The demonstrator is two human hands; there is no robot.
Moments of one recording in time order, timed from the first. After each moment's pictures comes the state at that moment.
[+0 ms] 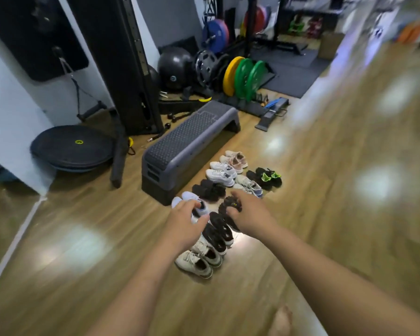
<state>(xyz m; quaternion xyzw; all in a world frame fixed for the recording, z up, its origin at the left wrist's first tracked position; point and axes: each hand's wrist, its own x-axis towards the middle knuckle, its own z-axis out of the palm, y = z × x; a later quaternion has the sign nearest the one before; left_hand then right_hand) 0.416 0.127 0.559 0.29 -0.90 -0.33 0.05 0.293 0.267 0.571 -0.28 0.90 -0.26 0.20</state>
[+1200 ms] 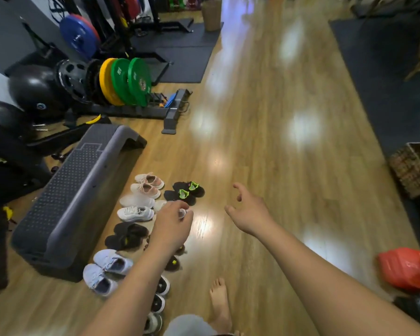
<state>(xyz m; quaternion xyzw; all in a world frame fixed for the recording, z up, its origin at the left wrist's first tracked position) -0.034 0.334 0.518 0.15 -0.93 -0.33 -0.01 -0.087 0.532 0.520 -0.02 0.91 -0.36 0.18</state>
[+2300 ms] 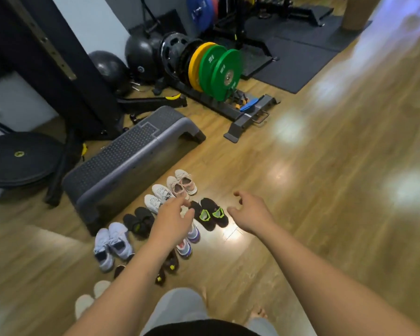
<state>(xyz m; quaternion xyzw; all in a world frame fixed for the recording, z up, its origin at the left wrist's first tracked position) -0.314 0.345 0.522 0.41 -0.86 -0.30 0.04 -0.466 0.481 0.503 -0.26 0.88 -0.28 0.30</state>
